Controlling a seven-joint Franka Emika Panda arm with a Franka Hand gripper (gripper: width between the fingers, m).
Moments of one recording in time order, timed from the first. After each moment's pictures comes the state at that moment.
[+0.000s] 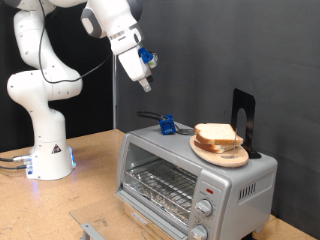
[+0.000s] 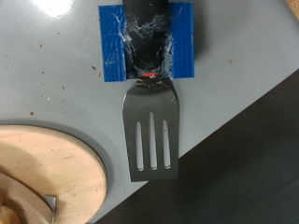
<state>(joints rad) 0.00 -0.65 0.24 -2.60 0.60 2.25 -0.15</state>
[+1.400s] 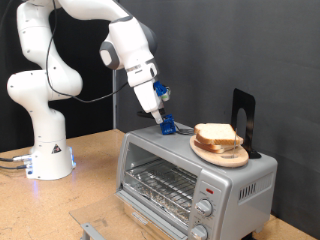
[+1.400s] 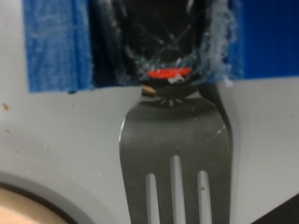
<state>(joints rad) 0.00 -0.43 0.42 -2.68 0.60 2.62 -0.09</state>
